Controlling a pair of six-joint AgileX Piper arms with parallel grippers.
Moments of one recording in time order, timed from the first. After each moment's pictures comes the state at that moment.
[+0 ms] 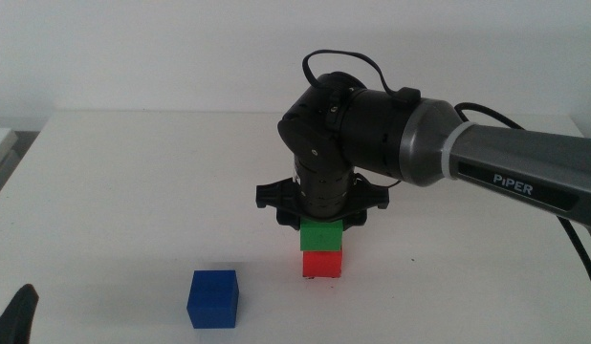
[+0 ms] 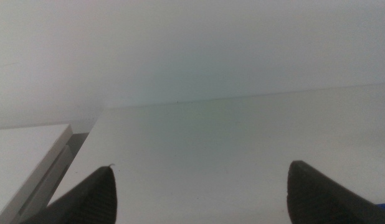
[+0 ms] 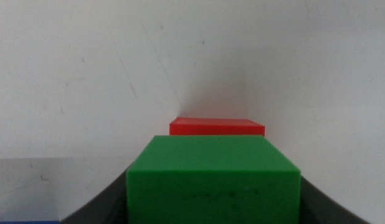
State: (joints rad) left arm -0.06 0.00 0.00 0.00 0.17 0.04; right arm 0.82 2.05 -1.69 -0.28 1.08 0.94
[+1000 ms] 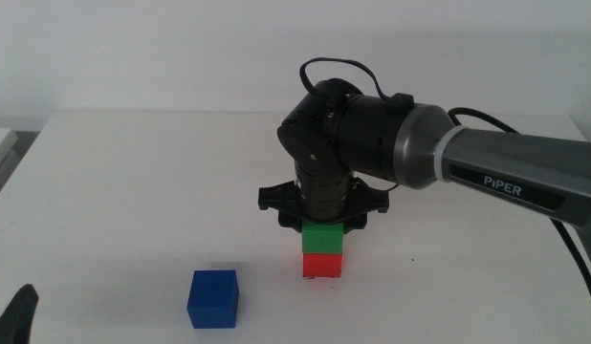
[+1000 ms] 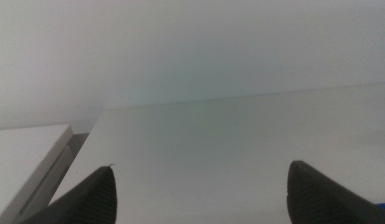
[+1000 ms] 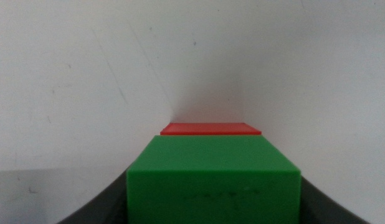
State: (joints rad) left arm -0.06 0.00 0.00 0.00 0.17 0.04; right arm 0.81 2.07 -1.69 -0.28 1.07 0.97
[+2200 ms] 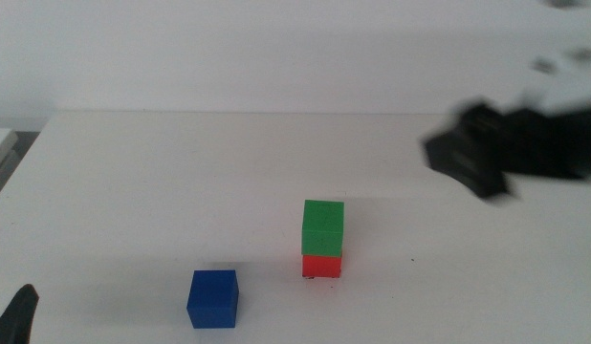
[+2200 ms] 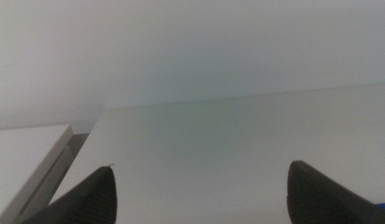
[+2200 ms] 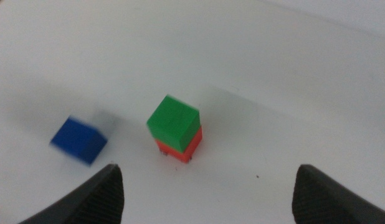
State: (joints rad) left arm -0.06 0.00 0.00 0.00 0.17 0.04; right arm 0.85 1.13 -1.22 -0.35 0.97 0.52
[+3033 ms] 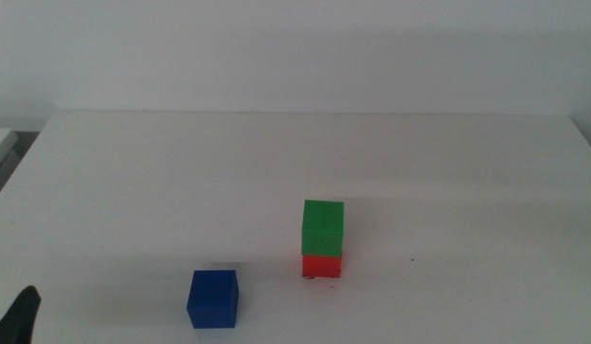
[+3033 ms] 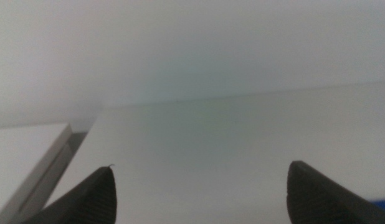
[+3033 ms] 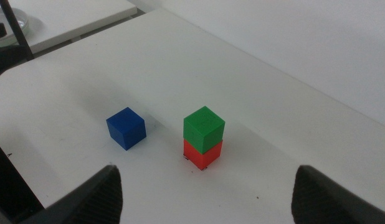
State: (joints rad) left arm -0.06 0.01 0.00 0.00 0.18 0.04; right arm 0.85 0.53 -0.95 -0.14 0.93 0.07
